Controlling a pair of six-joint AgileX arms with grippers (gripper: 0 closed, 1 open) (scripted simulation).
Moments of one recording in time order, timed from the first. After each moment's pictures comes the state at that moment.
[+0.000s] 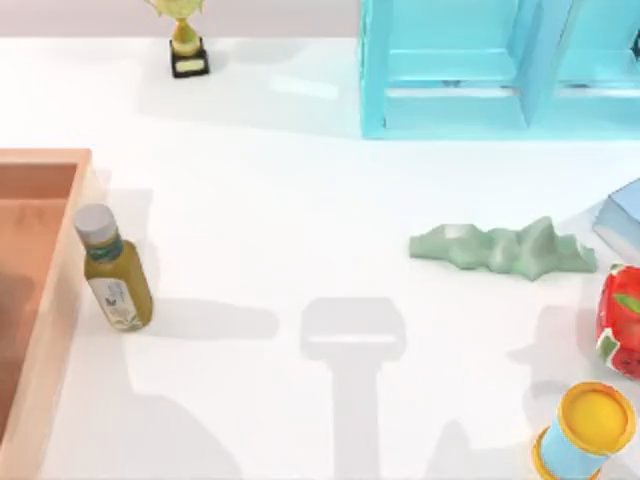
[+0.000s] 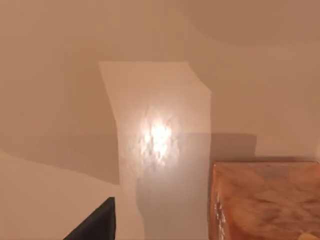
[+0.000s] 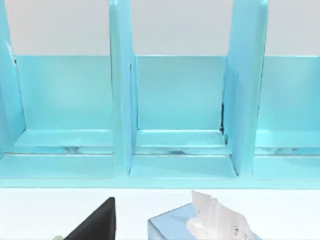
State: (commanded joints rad) left arm 0.35 1.71 0.93 -0.79 0.00 0.37; right arm 0.00 0.00 0.00 0.00 0.00 0.00
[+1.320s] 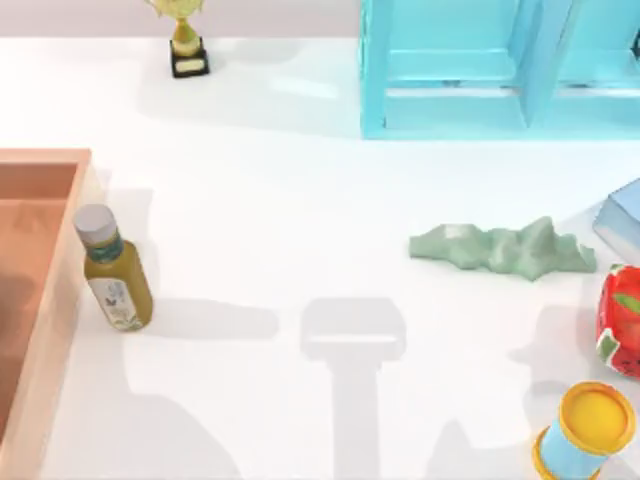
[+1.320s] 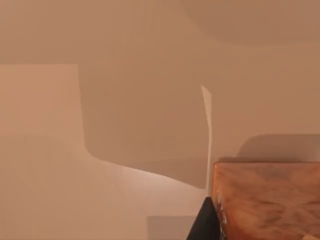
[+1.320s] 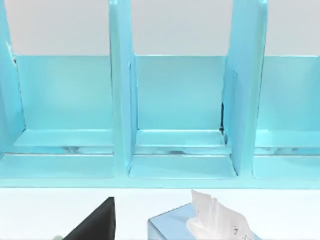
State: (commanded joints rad) left arm 0.35 1.71 0.93 -0.79 0.00 0.37; right arm 0.00 0.00 0.00 0.00 0.00 0.00
